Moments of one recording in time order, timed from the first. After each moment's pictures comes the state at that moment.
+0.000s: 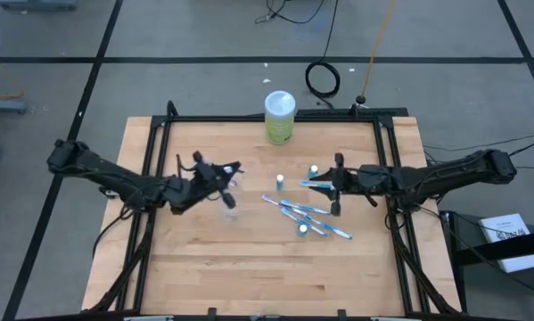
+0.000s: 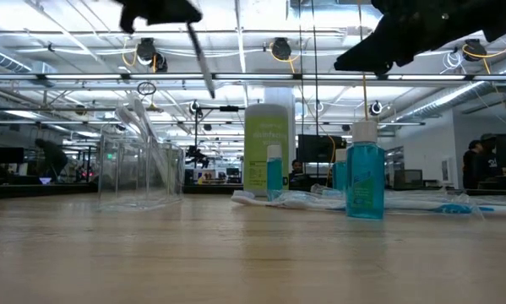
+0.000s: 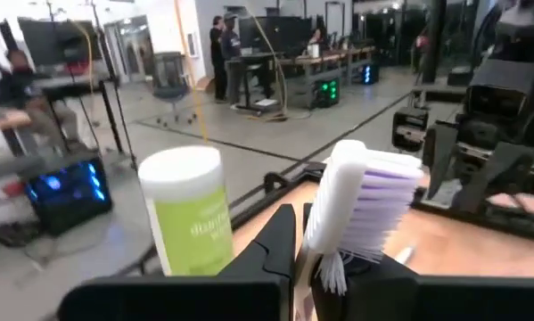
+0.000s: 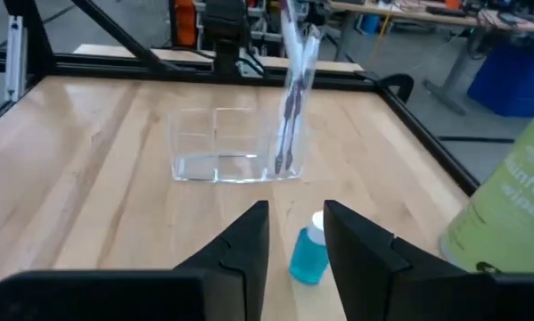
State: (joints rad) left arm -0.29 1.17 0.68 0.46 -0.93 -0.02; right arm 0.09 0.93 0.51 0.13 0.21 -0.02
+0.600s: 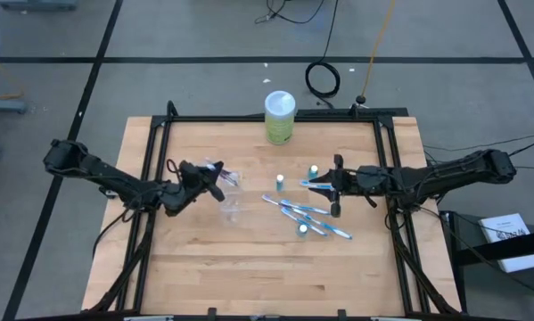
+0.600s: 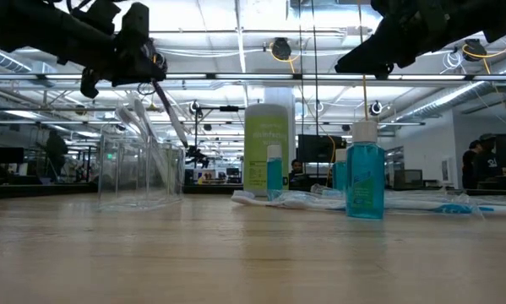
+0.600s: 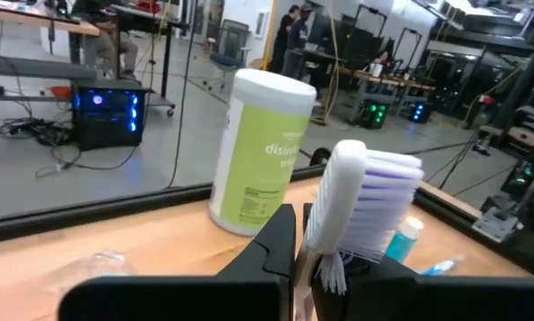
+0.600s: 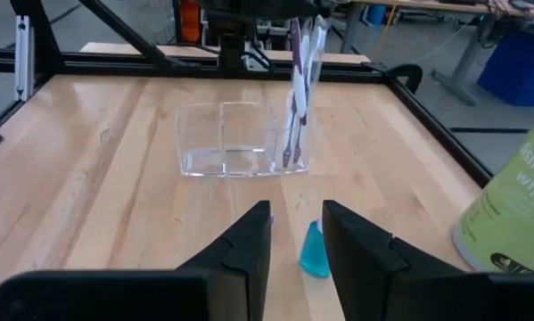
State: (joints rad) left arm -0.29 1.12 0.35 0.67 -1.08 -0.38; right arm 0.09 0.94 0.51 0.13 0.21 0.01
